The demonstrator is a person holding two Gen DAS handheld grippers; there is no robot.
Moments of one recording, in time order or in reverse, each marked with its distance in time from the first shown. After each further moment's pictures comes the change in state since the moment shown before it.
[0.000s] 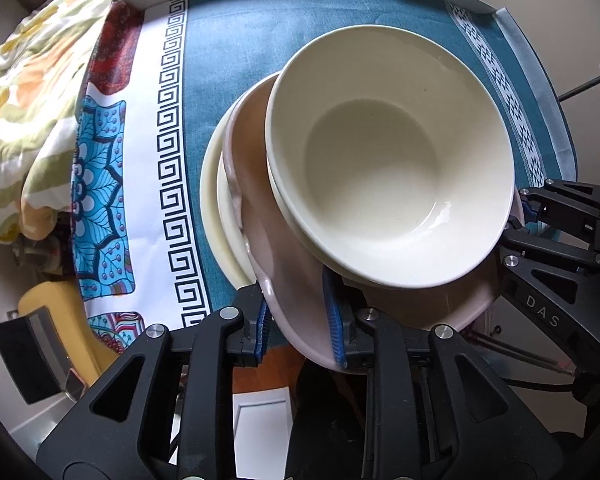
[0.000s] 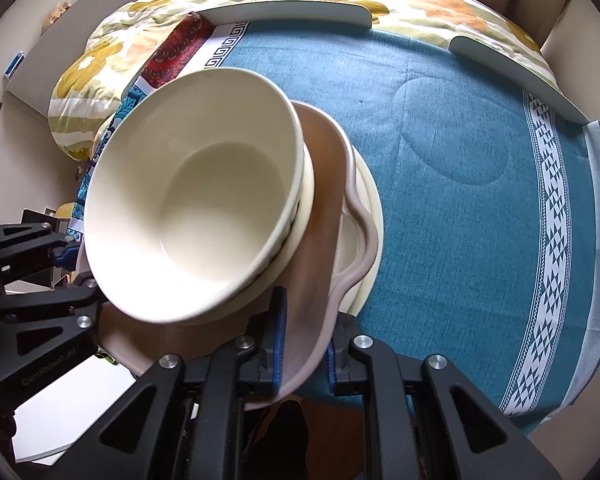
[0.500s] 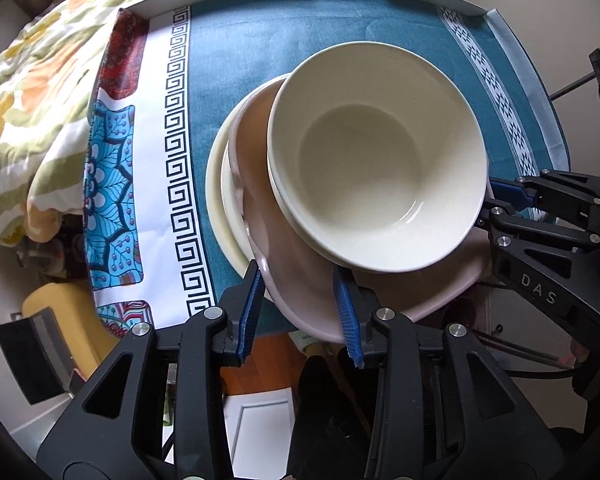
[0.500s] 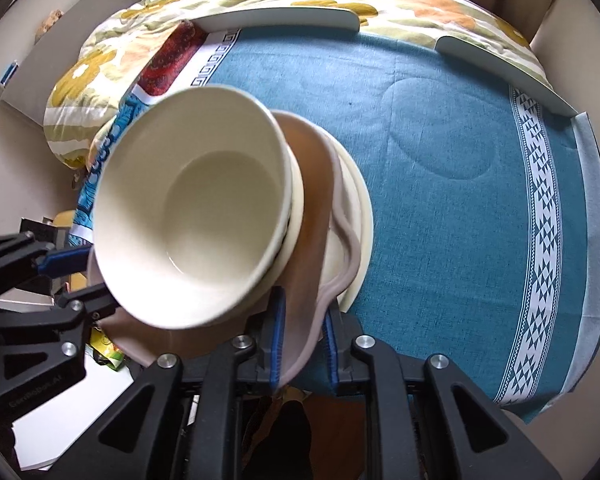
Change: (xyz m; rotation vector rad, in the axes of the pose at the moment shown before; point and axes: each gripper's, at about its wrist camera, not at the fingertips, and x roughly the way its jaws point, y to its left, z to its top) left arm -0.018 -0.007 -0.010 0.009 -0.015 0.011; right arm -0.013 -0.003 -0.003 0.034 -0.013 -0.015
